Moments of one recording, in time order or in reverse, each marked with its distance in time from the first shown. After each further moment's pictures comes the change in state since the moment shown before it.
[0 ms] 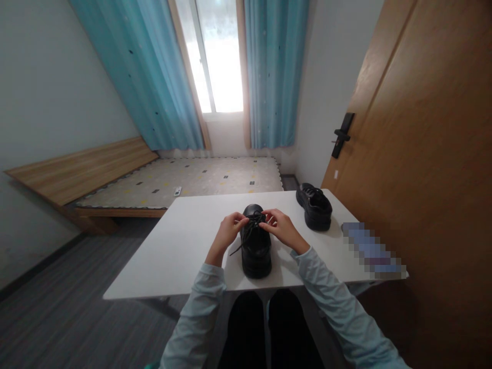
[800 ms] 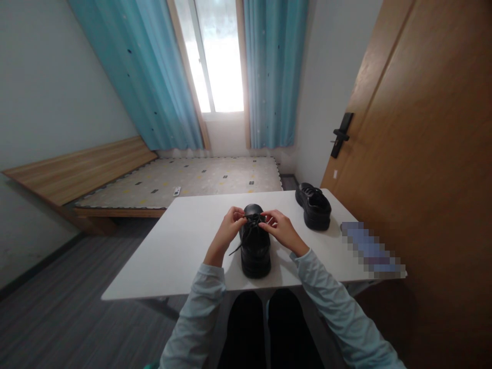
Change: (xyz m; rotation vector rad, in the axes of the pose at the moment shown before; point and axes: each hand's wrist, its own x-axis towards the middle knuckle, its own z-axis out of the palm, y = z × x) left_hand -0.005 0.016 0.004 -0.353 -0.013 -0.014; right_hand -0.005 0.003 0.003 0.010 0.035 0.004
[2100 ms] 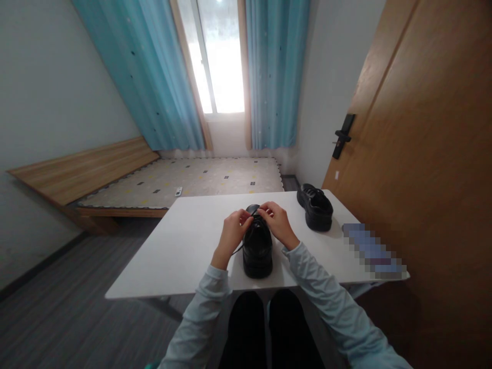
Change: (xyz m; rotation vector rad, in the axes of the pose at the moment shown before) left_hand -0.003 0.007 0.009 0.673 0.101 0.186; right_hand 0.025 -0.019 0.014 0.064 0.195 -0.084
